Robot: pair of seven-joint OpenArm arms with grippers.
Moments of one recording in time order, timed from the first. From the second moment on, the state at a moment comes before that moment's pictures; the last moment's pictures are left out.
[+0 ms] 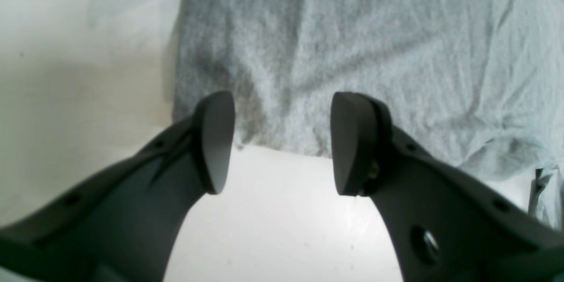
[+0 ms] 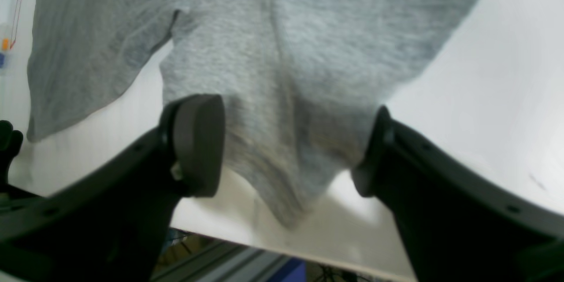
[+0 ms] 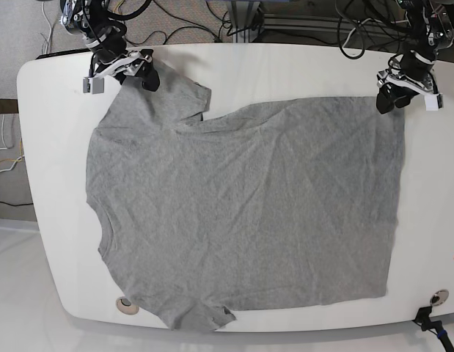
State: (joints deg) left arm 27.5 -11.0 -35.4 94.7 -45.9 -25.3 39.1; right arm -30.9 3.8 27.9 97.8 46.7 30.5 -45.4
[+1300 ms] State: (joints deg) left arm 25.0 -11.9 -39.7 85.5 -45.8 -26.0 37.6; right arm -27.4 6.2 27.5 94.7 45.8 30.3 -45.9
